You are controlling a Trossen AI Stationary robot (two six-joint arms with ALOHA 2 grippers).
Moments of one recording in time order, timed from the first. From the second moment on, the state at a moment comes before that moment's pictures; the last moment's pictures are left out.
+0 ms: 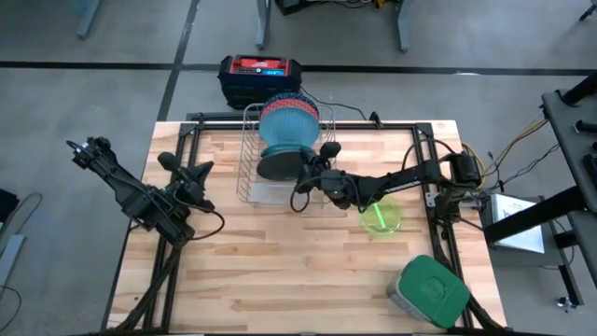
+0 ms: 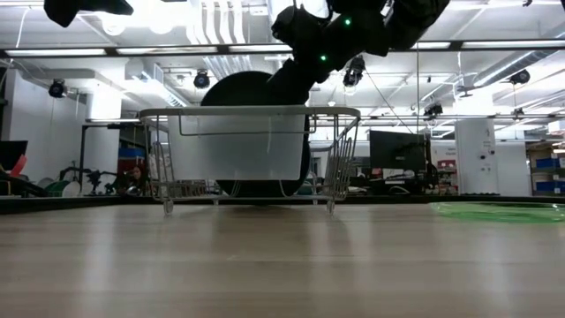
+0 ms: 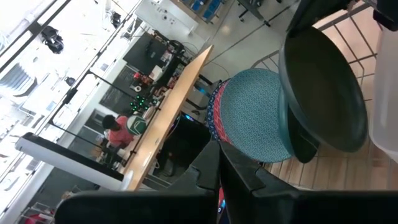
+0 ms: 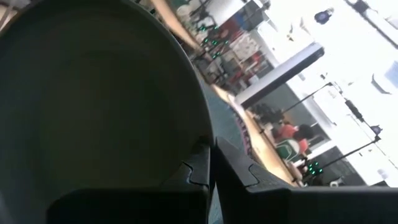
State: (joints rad) left arm -0.68 1.01 1.02 -1.56 -1.43 -0.68; right arm 0.02 1.82 1.09 0.57 0.96 -0.73
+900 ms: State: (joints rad) left arm -0.68 1.01 1.02 -1.56 -1.43 -0.68; right arm 0.09 1.82 1.16 0.43 0.96 -0.65
